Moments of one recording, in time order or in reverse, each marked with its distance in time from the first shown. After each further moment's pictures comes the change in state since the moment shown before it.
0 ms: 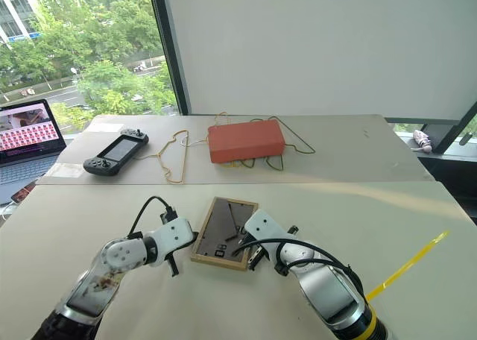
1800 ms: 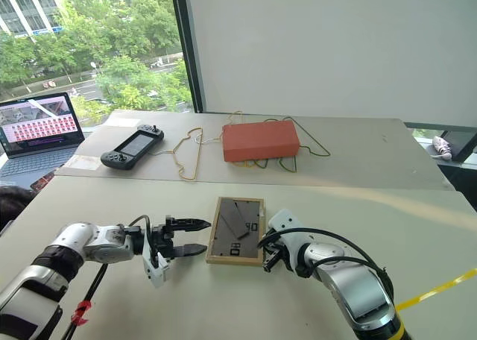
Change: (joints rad) left arm -0.613 0.147 -0.288 1.057 1.100 -1.727 1.171; right arm 0.071 -0.041 -0.227 -0.018 0.228 0.059 0.104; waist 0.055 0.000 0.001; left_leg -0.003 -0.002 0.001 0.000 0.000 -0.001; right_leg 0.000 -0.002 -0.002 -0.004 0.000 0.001
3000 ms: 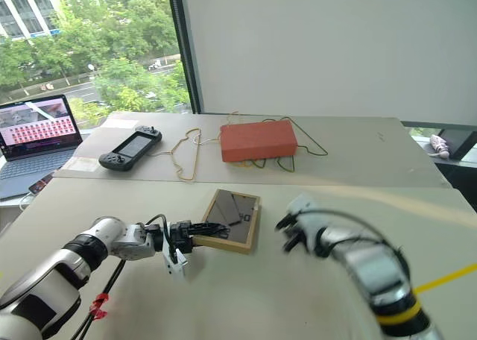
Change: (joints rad) left arm -0.073 -0.043 -0.243 0.069 -0.065 0.141 0.190; right arm -0.232 -0.184 -0.177 0.287 0.035 -0.140 0.046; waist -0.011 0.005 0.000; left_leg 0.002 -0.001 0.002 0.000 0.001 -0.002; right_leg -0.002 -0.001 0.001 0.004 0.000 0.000
